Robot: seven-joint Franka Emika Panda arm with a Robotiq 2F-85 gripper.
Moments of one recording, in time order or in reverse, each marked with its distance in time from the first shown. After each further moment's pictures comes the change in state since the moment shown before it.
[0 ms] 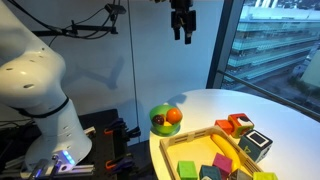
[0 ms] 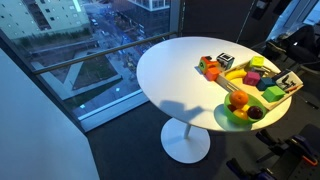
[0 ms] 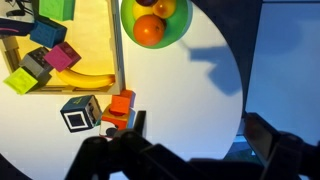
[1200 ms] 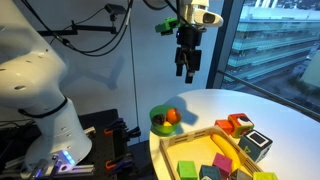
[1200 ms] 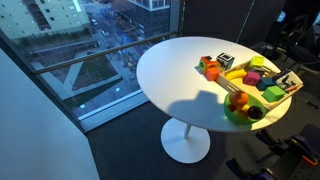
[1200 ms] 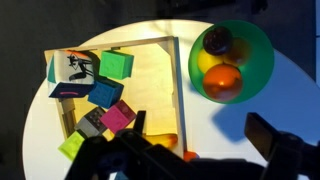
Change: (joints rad) arm -0.113 0.104 -0.052 -0.129 -0.173 -0.001 0.017
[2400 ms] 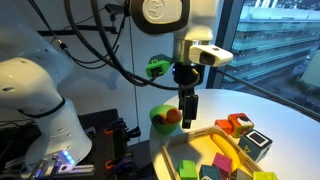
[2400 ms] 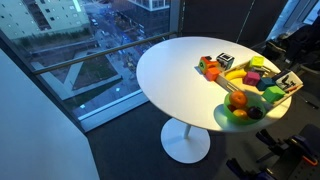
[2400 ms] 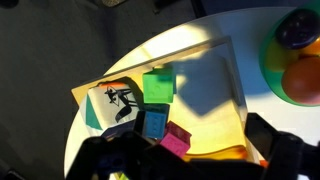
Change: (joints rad) arm -0.146 -0.038 -0.161 -0.234 -0.041 0.293 -0.014
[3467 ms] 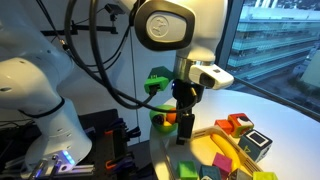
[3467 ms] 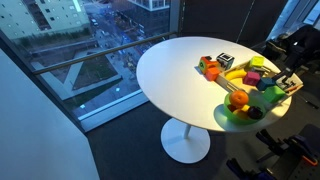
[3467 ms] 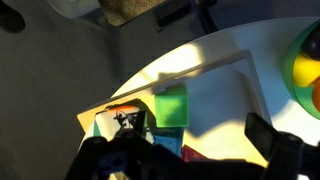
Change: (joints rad) arm -0.036 0.083 -0.017 0.000 -0.003 0.003 0.003
